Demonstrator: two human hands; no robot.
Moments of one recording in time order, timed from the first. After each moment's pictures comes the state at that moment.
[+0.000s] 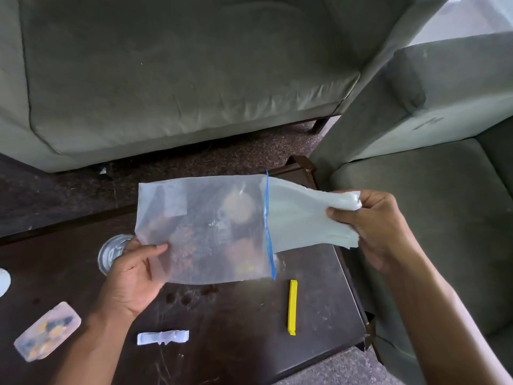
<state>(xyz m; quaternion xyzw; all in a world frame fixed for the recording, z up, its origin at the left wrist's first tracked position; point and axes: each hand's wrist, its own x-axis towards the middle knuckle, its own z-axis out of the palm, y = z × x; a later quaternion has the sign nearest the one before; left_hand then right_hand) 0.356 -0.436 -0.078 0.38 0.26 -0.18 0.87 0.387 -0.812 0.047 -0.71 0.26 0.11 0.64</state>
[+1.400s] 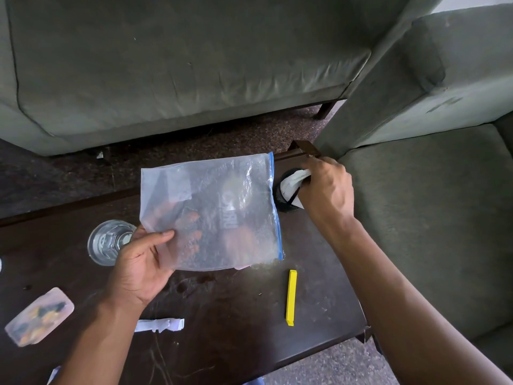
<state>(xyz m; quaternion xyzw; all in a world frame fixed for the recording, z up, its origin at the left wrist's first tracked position) 0.351 -0.458 -0.095 0.39 0.28 -0.18 0.86 0.435 -0.776 -0.029 -0.98 0.12 0.02 0.14</state>
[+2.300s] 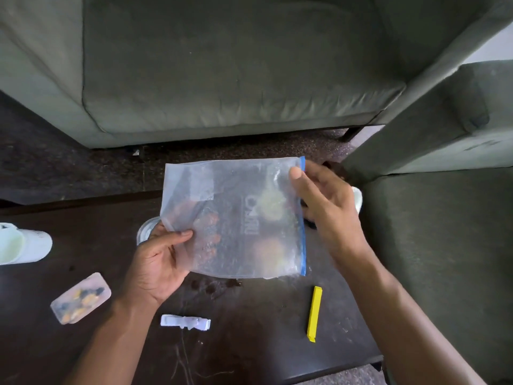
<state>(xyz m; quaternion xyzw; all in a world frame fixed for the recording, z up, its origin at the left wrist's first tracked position) 0.348 -0.423 -0.059 0.32 0.26 -0.14 0.90 0.414 -0.686 0.040 -0.70 0.16 0.13 0.69</state>
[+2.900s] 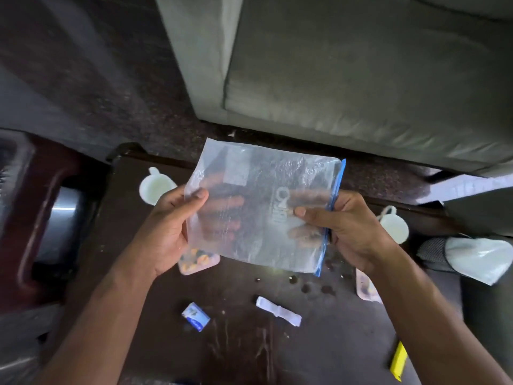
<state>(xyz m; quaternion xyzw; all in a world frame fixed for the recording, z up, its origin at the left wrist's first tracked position) 0.294 -0.207 -0.037 0.46 0.24 -0.09 0.85 0.412 -0.493 0.004 -0.65 0.06 0.39 0.65</state>
